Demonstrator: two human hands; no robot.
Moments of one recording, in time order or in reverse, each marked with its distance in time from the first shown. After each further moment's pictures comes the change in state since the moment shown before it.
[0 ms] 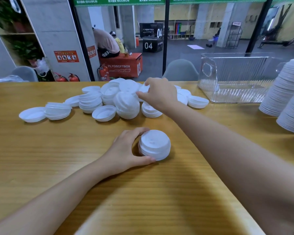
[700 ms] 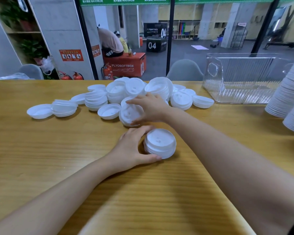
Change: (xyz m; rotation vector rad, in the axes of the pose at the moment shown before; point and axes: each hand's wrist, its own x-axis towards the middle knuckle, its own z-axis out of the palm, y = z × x) left_hand -0.001 0.003 0.000 0.012 -0.008 -0.025; right_hand -0.014 -0.012 0.028 -0.105 -0.446 -0.356
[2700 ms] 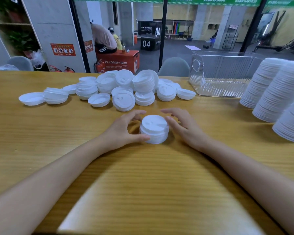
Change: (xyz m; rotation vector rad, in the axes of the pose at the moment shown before) left_hand -0.002 0.010 0.012 -0.114 0.061 0.115; right_hand -0.178 0.040 0.023 0.531 0.361 0.104
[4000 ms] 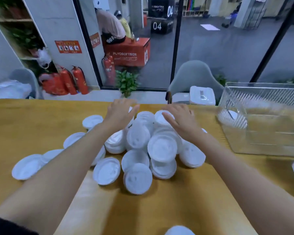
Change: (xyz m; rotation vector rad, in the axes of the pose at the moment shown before) left_hand 0.275 -0.095 -0.157 0.561 0.132 -0.276; right_hand 0.297 0.059 -0.003 -0.323 -0.071 0.085
